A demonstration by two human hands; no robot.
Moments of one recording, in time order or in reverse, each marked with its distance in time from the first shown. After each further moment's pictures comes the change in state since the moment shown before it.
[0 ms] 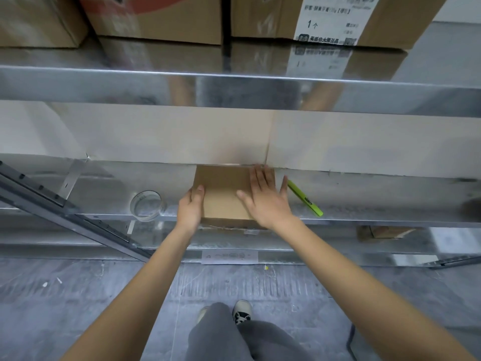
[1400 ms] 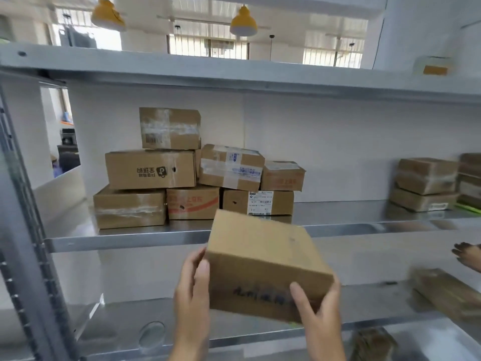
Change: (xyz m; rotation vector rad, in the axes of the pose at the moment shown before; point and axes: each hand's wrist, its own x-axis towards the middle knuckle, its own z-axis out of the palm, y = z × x) left_hand -0.277 0.176 -0.092 -0.499 -0.096 0.675; right_hand -0.287 -0.073 -0.159 1.302 1.006 -0.001
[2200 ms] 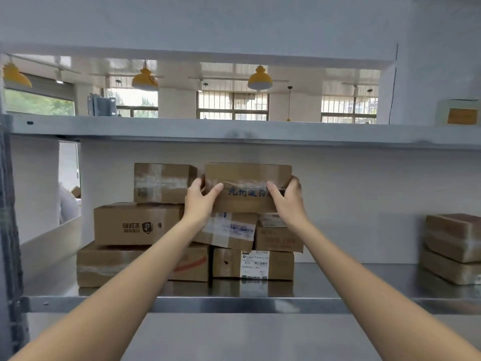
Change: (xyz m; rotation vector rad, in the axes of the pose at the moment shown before) left_hand 0.244 0.092 0.118 0.380 -0.004 0.301; right_hand 0.317 -0.116 0.092 -0.287 -0.223 -0.351
